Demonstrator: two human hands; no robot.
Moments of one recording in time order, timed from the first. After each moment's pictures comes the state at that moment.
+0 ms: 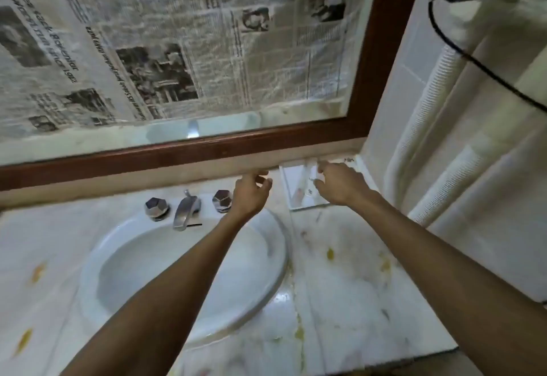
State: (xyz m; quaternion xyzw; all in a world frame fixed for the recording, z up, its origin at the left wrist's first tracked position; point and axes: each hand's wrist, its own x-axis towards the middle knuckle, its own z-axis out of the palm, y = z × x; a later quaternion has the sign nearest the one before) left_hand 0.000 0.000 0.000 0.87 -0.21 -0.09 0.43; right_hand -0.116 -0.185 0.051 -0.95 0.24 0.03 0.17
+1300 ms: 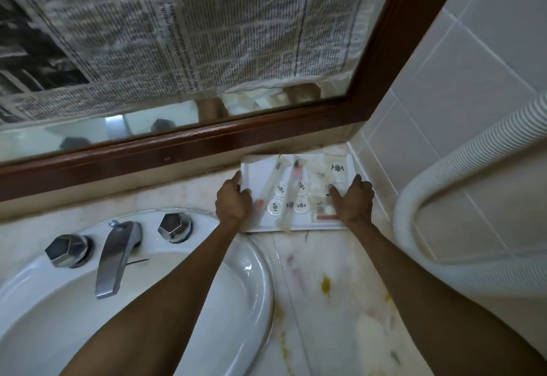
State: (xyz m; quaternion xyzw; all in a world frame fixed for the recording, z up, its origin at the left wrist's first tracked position) left_hand 0.106 -0.088 -0.139 0.90 -0.10 -0.21 0.37; right_hand -0.061 -0.288 -0.132 -0.79 0.54 -0.06 0.29
